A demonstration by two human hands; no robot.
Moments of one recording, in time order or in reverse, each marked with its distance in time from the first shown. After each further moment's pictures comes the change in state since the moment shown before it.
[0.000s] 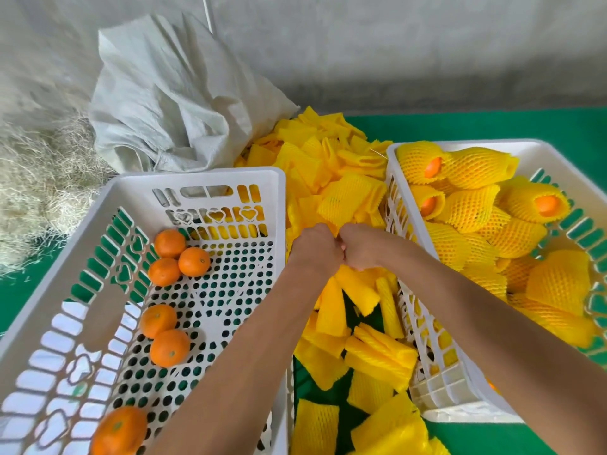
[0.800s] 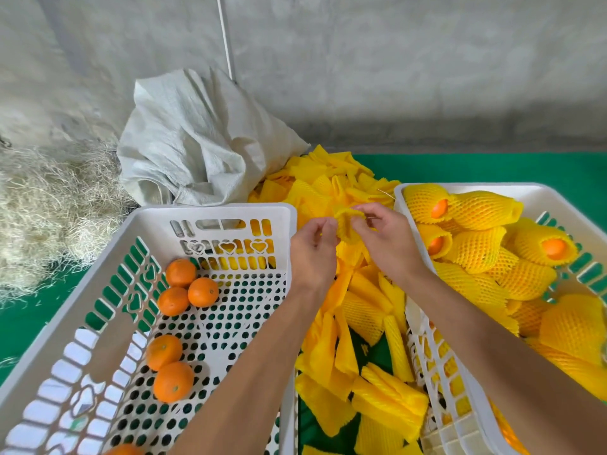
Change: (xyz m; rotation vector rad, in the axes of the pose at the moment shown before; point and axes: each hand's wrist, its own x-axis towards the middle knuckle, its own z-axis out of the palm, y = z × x) left_hand 0.011 0.009 -0.020 -1.040 0.391 0.217; right_hand -0.002 0.000 -0.027 0.760 0.834 -0.290
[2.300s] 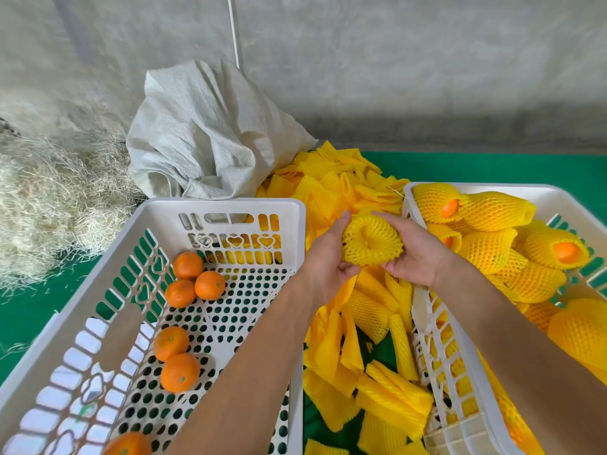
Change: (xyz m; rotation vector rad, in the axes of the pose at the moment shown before) left_hand -0.002 0.022 -0.004 -0.376 -0.258 -0.661; right_hand 0.006 -0.017 -0.018 0.779 -0.265 0.826
